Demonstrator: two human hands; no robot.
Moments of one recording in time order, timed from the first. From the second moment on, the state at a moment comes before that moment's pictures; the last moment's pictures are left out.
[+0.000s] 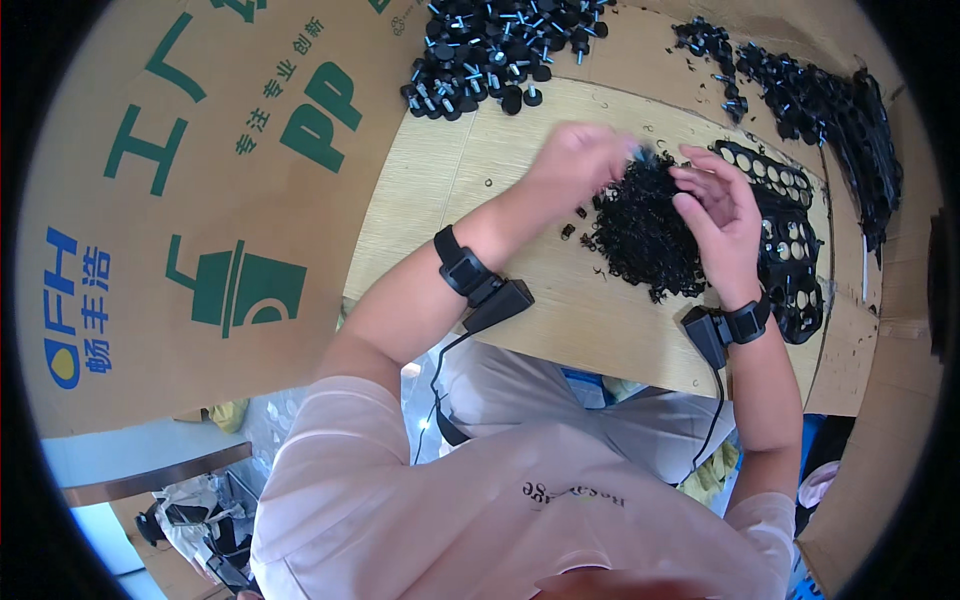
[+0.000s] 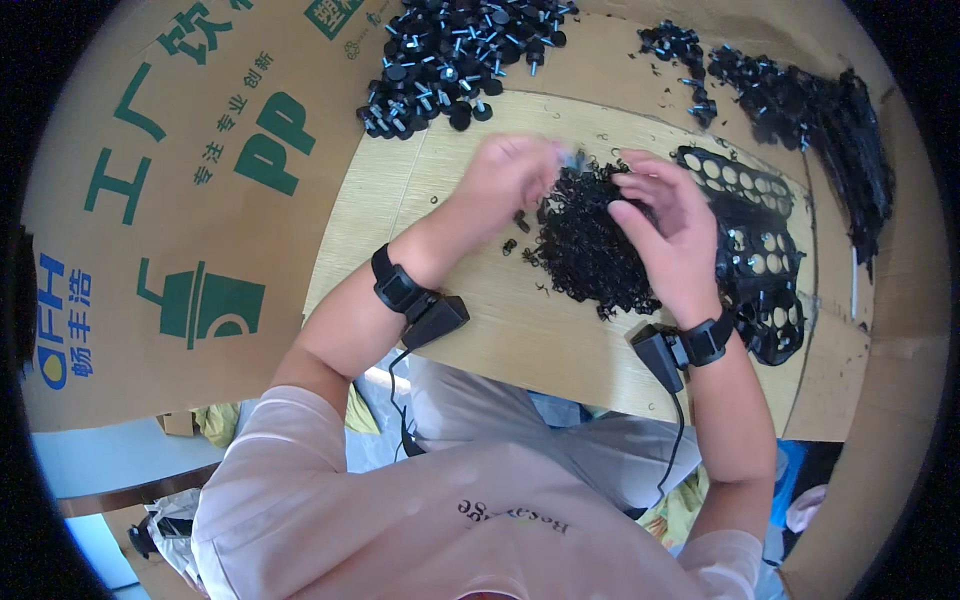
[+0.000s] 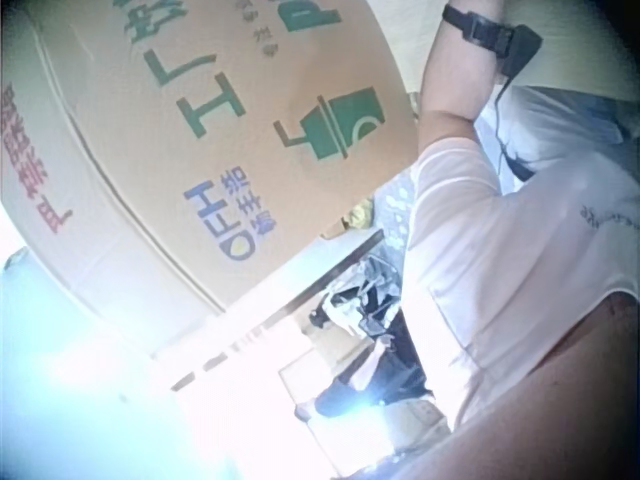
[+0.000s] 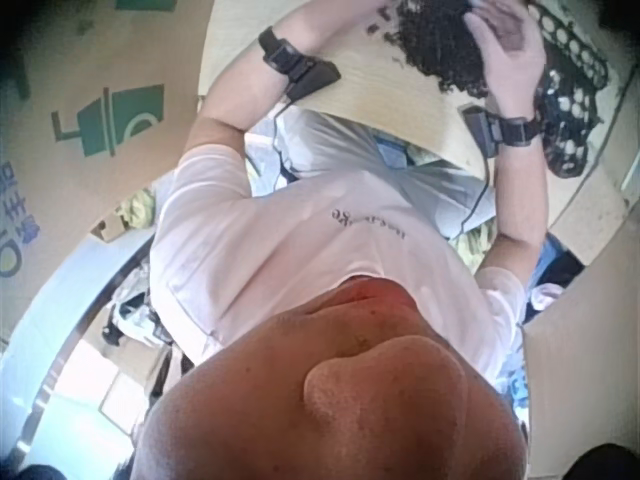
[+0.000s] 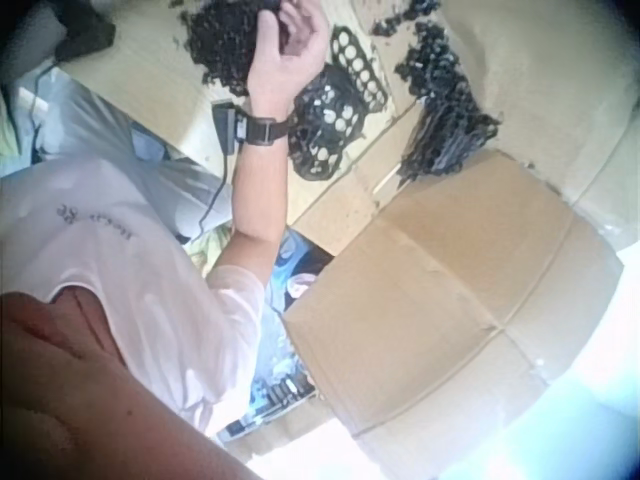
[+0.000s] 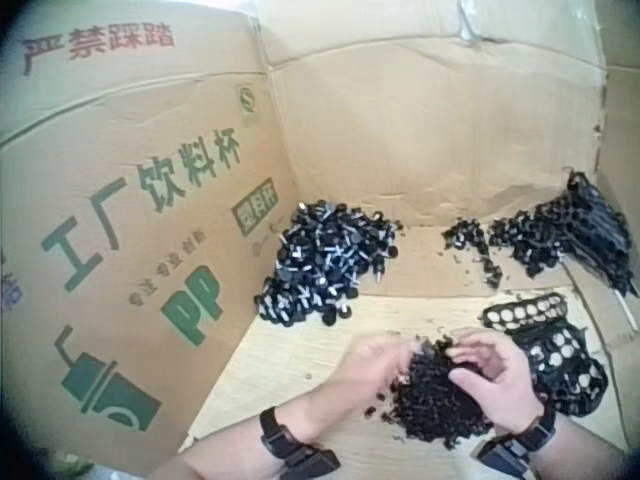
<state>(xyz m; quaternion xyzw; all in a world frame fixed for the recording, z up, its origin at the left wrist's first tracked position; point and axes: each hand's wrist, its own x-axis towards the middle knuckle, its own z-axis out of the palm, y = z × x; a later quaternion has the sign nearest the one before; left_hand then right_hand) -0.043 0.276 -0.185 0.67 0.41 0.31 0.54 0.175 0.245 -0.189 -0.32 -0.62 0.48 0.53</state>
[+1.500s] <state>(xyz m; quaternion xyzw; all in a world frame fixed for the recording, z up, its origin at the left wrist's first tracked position) 0.179 0.255 -0.176 0.92 0.36 0.15 0.03 0.375 0.271 -0.176 -0.49 -0.81 0.23 0.23</state>
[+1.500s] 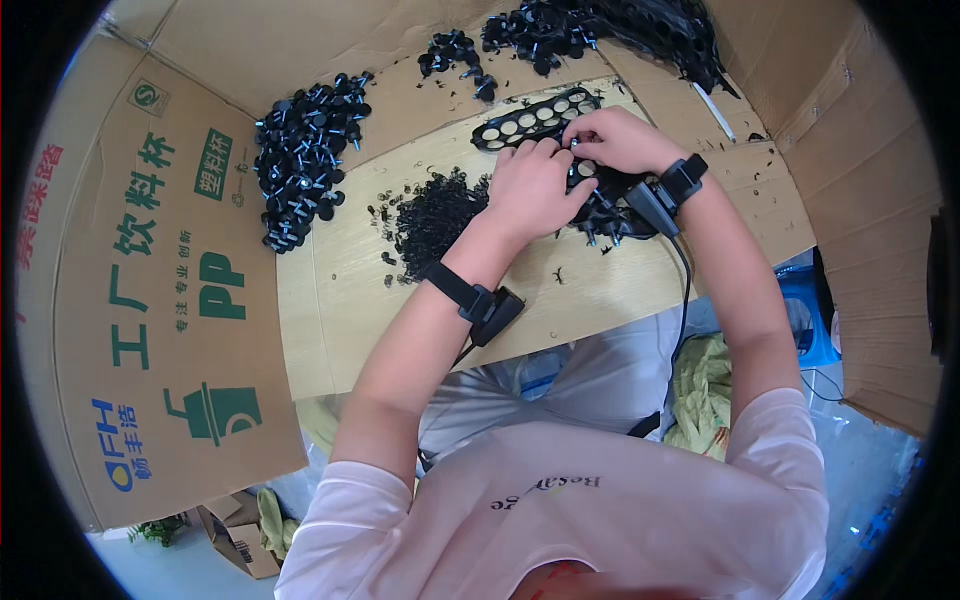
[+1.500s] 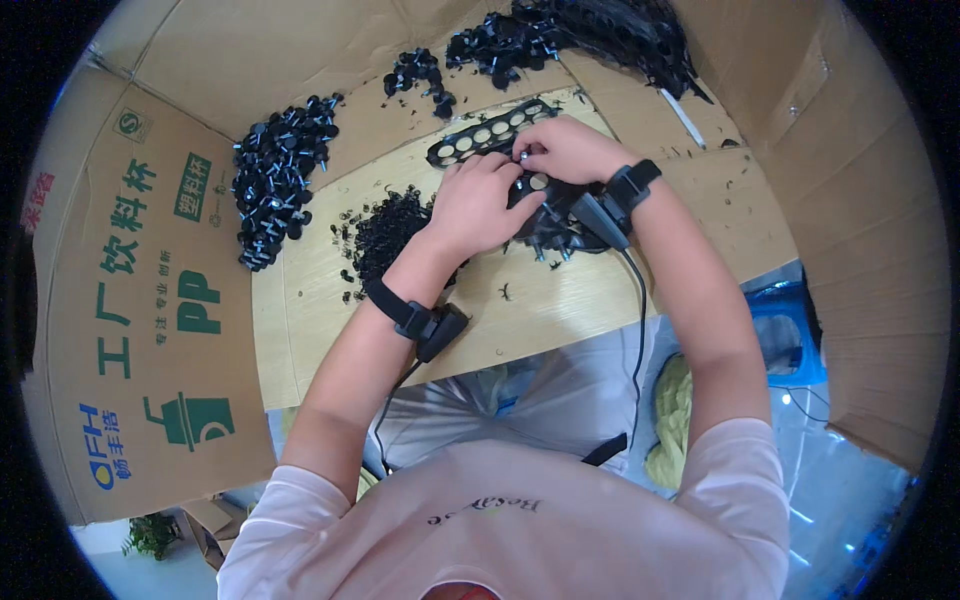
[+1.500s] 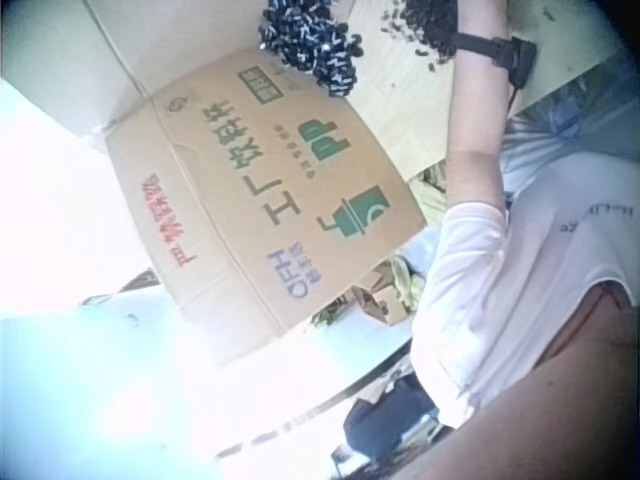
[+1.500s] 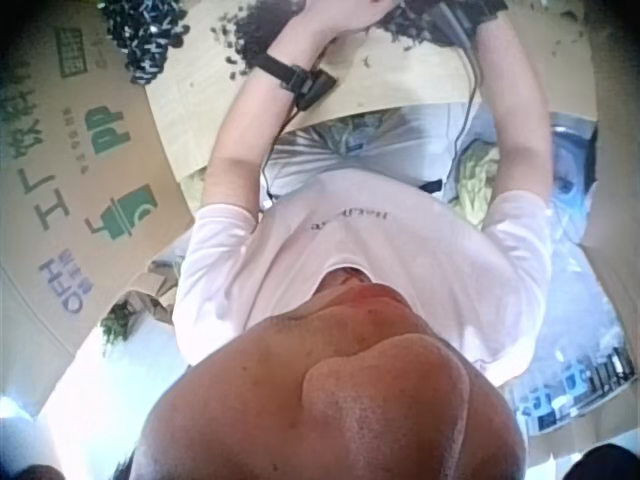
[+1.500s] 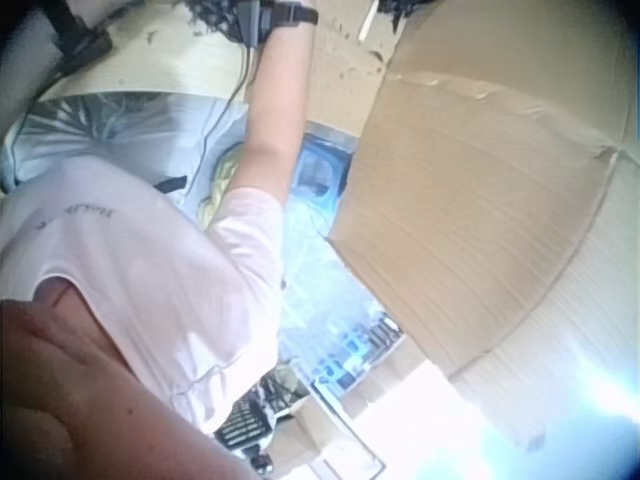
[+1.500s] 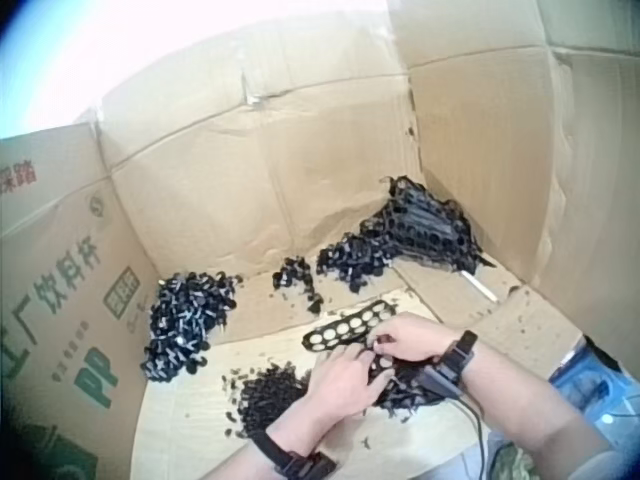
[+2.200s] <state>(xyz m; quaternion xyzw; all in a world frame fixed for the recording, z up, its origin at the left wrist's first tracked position) 0.158 0.246 -0.162 0.79 0.36 0.43 0.23 0.373 0.251 -0.148 -0.48 -0.59 0.37 0.54</state>
